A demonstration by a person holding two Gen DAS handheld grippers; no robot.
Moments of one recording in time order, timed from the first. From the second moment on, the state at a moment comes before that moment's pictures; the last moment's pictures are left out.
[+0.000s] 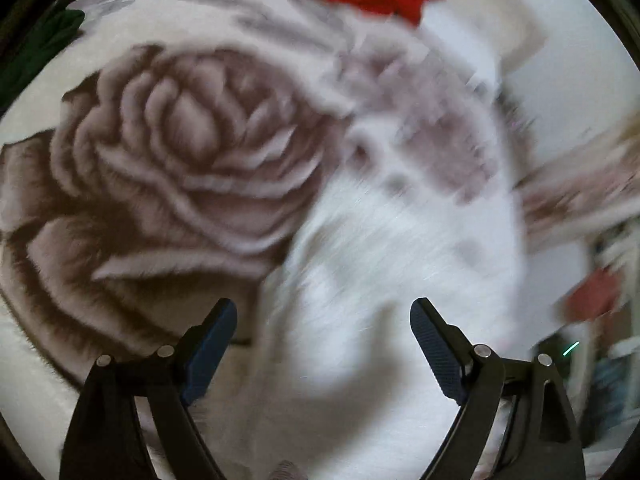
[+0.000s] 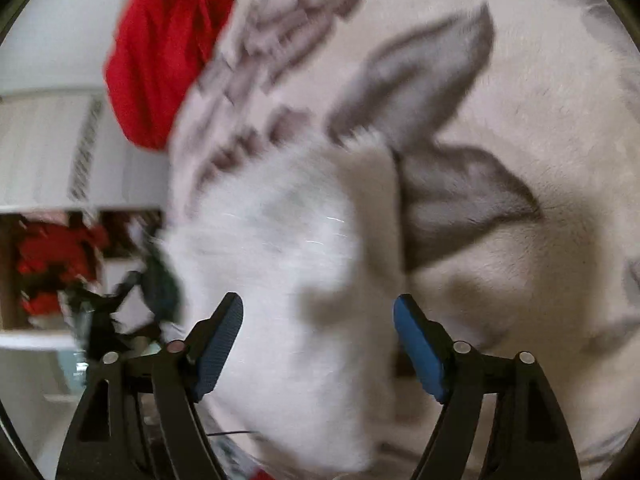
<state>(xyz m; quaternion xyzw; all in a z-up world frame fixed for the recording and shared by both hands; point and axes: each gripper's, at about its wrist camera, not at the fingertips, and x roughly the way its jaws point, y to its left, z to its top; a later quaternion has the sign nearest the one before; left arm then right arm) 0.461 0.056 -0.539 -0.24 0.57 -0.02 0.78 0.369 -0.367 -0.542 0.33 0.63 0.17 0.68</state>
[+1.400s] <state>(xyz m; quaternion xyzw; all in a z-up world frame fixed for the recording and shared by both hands) 0.287 0.030 -0.537 -0.15 0.58 0.03 0.80 0.236 -0.407 -0.514 0.35 0.64 0.12 0.68</state>
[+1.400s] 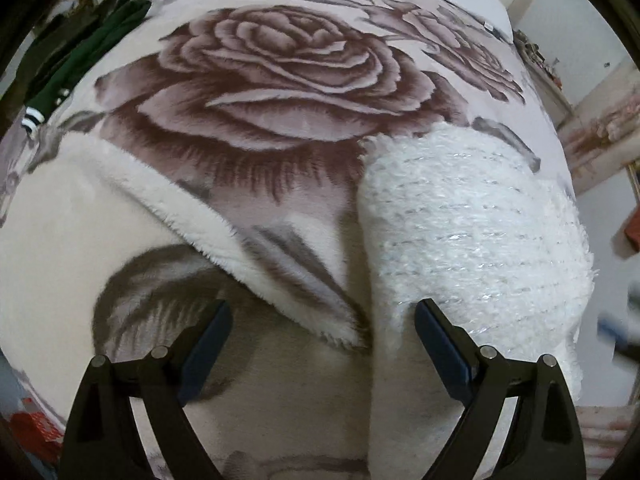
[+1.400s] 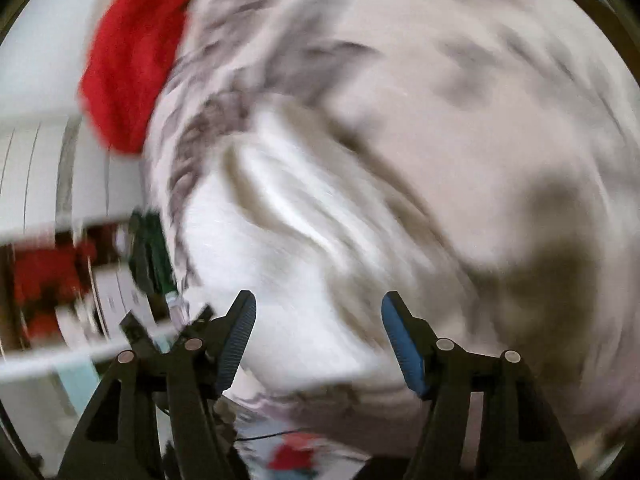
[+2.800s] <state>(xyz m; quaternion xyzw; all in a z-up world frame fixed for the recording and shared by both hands) 0.306 -0.038 -0.528 -0.08 0.58 0.04 0.81 0.350 -0.367 -0.536 0.23 0.66 0.16 0.70</state>
